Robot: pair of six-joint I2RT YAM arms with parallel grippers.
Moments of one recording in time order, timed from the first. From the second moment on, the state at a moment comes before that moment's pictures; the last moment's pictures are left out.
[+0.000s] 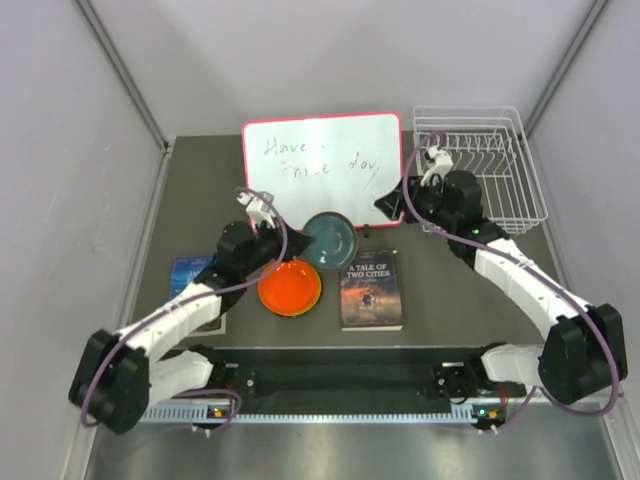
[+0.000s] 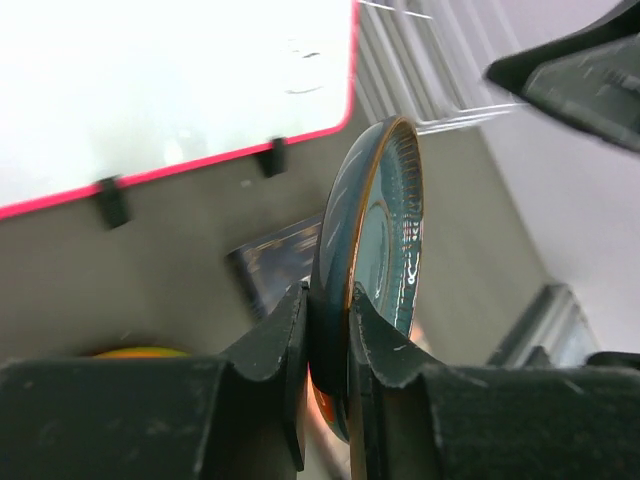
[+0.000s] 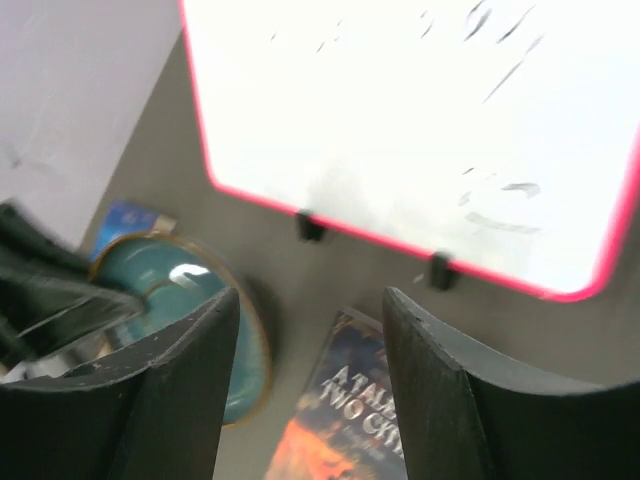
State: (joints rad) left arm -0.49 1.17 0.56 0.41 0.31 -0.65; right arm 0.38 1.26 0.88 0.06 -0.33 0.47
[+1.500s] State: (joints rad) left arm -0.49 0.64 0.30 -0.18 -0.11 -0.72; right arm 0.20 1.29 0.89 0.01 -0.32 0.38
